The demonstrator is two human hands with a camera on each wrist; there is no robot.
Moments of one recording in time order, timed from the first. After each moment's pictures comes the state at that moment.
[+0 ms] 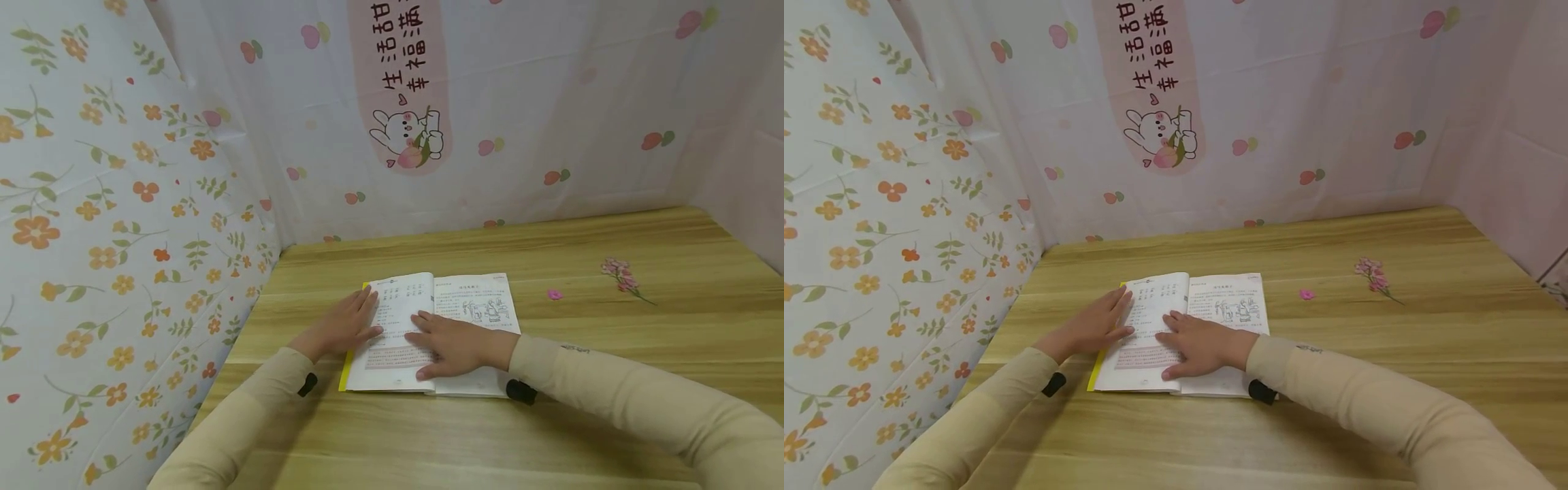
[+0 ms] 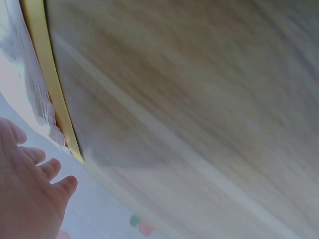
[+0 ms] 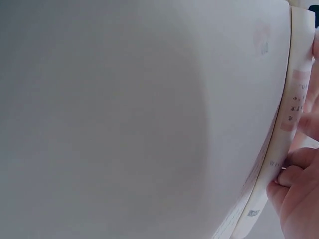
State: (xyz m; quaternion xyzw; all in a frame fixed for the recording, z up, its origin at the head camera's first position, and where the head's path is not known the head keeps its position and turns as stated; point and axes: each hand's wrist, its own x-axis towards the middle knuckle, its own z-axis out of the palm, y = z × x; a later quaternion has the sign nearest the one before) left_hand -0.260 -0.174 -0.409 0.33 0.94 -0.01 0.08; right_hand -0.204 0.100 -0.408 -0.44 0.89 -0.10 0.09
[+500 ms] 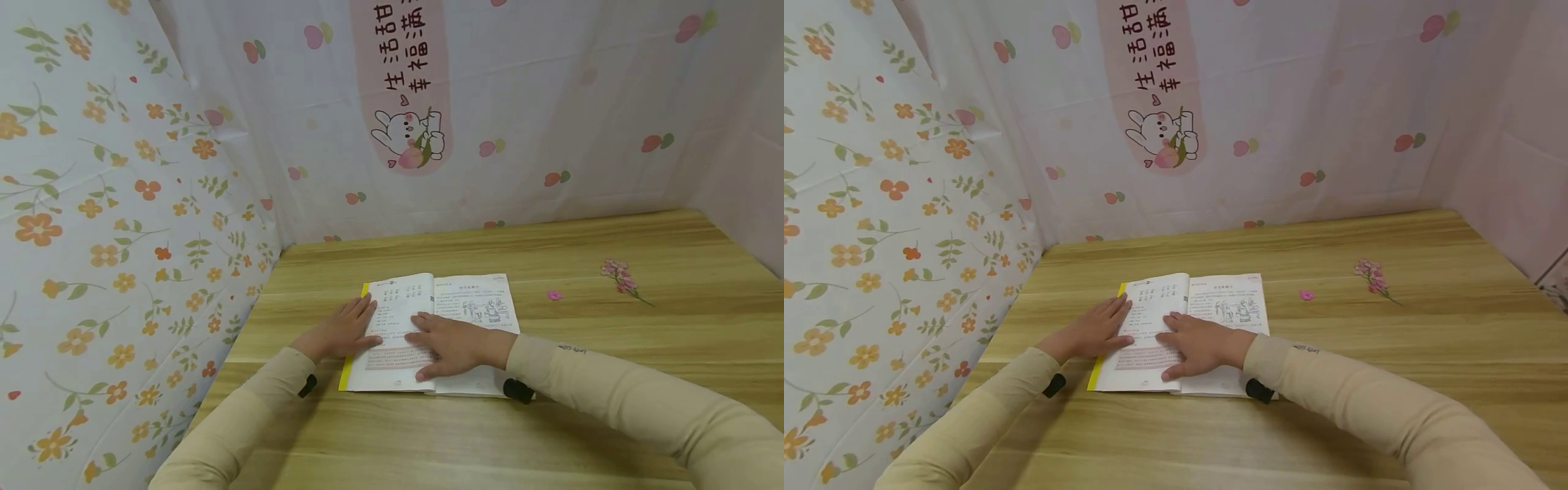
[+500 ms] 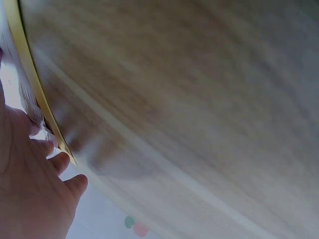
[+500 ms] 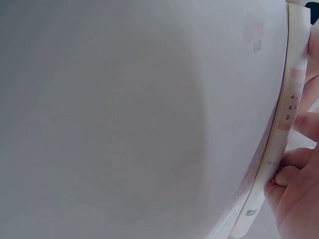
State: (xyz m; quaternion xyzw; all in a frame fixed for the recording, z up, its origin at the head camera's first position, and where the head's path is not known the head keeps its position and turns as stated) left_hand -0.257 -0.175 -0.415 0.32 0.94 -0.07 0.11; right_hand -0.203 0.095 -0.404 -0.42 0.90 -0.10 0.11
